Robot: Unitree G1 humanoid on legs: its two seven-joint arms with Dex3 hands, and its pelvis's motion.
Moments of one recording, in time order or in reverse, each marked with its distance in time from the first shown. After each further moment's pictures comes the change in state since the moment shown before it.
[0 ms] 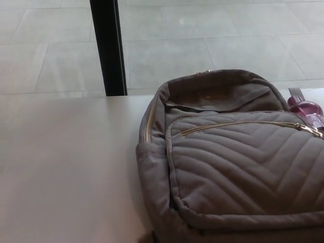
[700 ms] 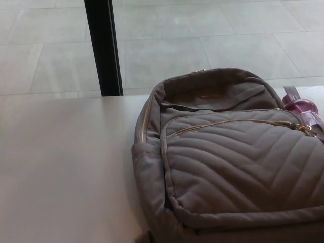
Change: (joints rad) left_arm -0.002 0.000 -0.015 0.010 0.010 -0.027 0.006; right_arm -0.021 0.328 -0.159 0.089 0.083 -0.125 -0.194
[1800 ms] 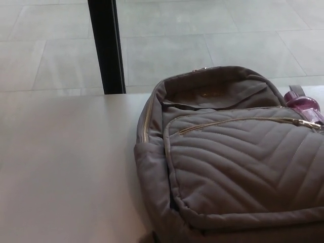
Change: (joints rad) left_arm 0.011 0.000 -0.001 -0.012 0.000 -0.006 -0.002; right_arm -0.205 -0.016 -0.052 0.005 0.087 -0.035 0.016
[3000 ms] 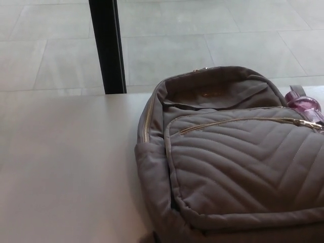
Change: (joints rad) left_arm 0.005 -0.021 0.005 0.018 -0.002 0.000 -0.004; right_arm -0.045 -0.187 -0.037 0.027 0.019 0.013 0.110
